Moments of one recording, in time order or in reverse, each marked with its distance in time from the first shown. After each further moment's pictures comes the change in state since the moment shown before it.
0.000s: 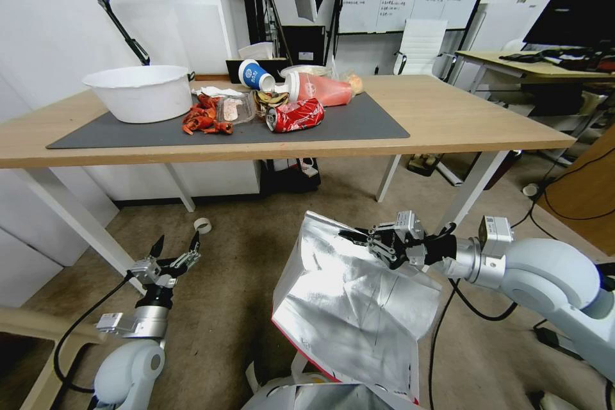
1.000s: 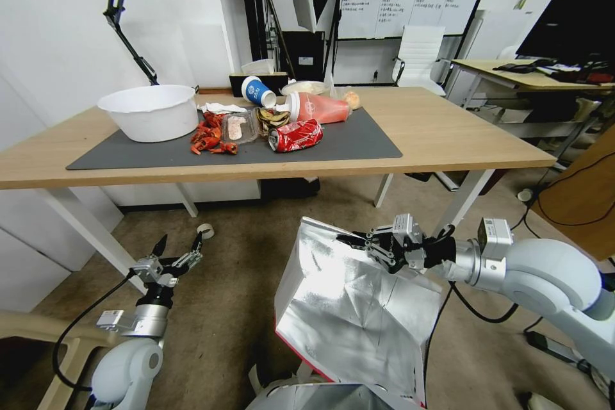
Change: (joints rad) left arm 0.001 0.005 -0.008 -0.011 -0.002 0.023 0.006; right arm -0.010 -0.015 0.003 0.015 0.009 0.001 -0.008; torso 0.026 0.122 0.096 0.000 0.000
